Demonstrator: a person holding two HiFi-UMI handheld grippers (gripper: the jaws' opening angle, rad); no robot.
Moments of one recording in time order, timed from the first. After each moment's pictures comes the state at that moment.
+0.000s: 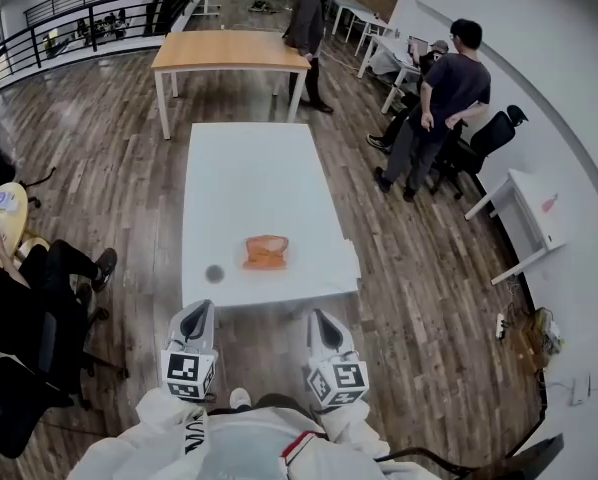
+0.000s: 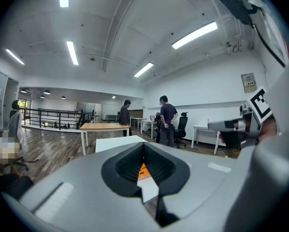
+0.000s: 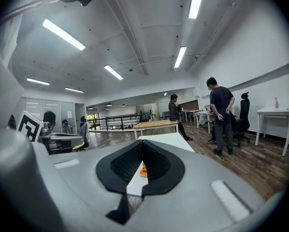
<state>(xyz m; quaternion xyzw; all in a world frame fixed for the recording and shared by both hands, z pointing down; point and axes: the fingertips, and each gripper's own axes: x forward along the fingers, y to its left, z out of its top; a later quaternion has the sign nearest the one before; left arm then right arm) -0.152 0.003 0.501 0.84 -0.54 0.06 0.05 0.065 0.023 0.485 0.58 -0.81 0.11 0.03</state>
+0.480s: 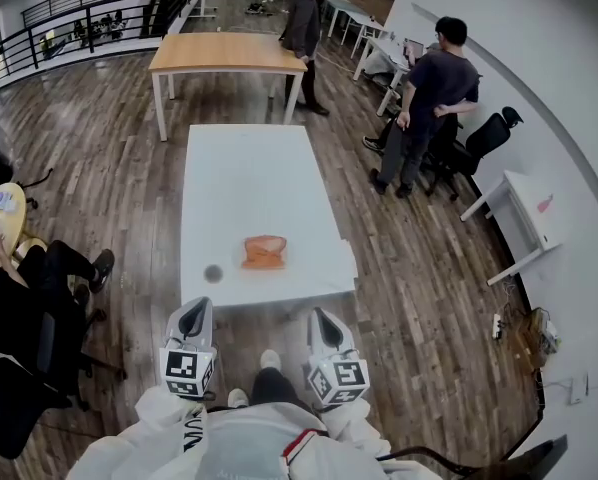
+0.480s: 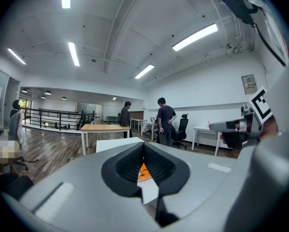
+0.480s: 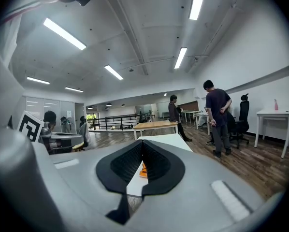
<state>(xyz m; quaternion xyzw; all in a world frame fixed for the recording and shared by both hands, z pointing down) -0.153 0.002 0.494 0.84 -0.54 0.05 0.05 0.068 0.025 0.477 0.58 -0.81 0.10 0.03</state>
